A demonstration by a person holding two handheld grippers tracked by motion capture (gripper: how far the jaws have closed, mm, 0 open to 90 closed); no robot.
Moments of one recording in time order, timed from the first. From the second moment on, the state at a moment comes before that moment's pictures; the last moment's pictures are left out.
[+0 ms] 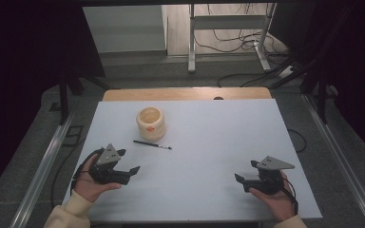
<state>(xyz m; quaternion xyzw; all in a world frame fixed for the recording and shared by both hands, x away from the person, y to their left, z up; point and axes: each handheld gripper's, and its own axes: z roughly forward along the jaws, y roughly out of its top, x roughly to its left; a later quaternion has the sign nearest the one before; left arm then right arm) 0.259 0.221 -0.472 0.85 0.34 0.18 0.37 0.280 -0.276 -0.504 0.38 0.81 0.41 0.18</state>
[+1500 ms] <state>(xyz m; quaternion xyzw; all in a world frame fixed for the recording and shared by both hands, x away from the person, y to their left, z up) 0.314 0.193 -0.470 0.92 0.23 0.14 0.29 0.283 -0.277 -0.508 0.38 0.81 0.40 0.17</state>
